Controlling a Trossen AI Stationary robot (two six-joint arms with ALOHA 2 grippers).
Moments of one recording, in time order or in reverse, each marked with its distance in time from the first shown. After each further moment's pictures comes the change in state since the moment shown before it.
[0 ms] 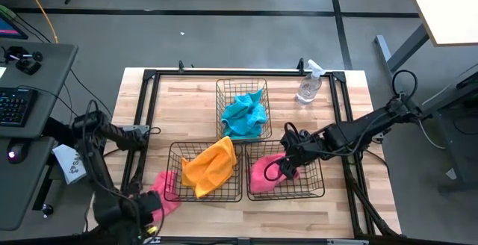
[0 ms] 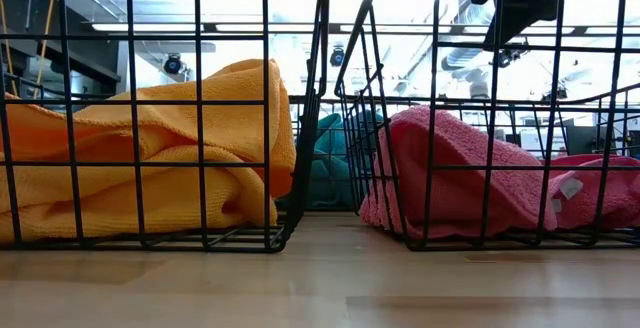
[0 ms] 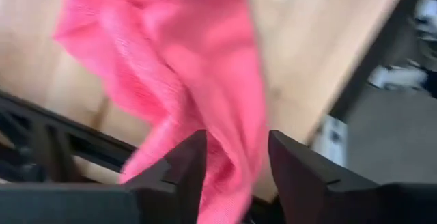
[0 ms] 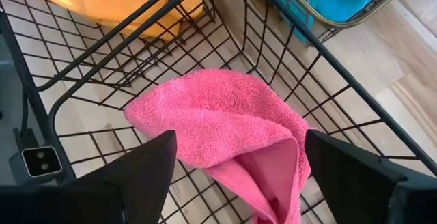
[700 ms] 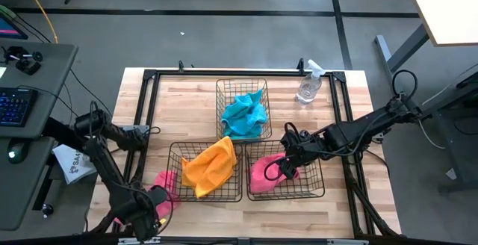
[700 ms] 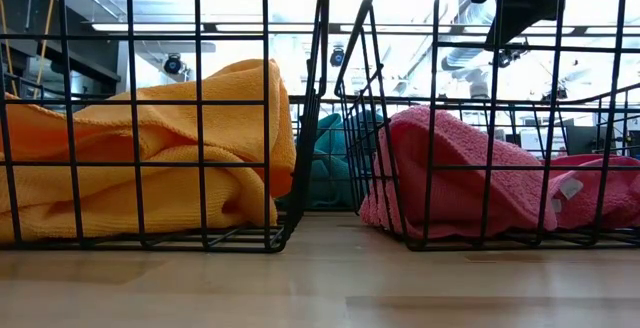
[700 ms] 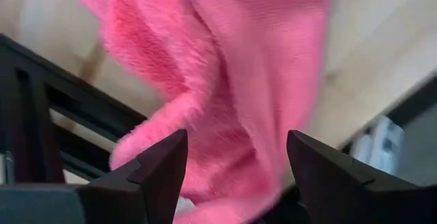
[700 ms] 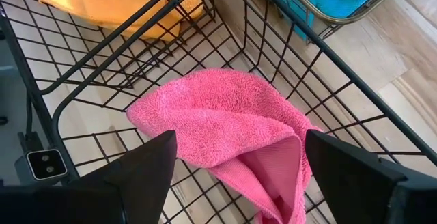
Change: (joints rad) left arm 0.097 0.003 -0.171 0.133 0.241 -0.079; right arm 0.000 0.000 0.000 0.001 -0.002 0.028
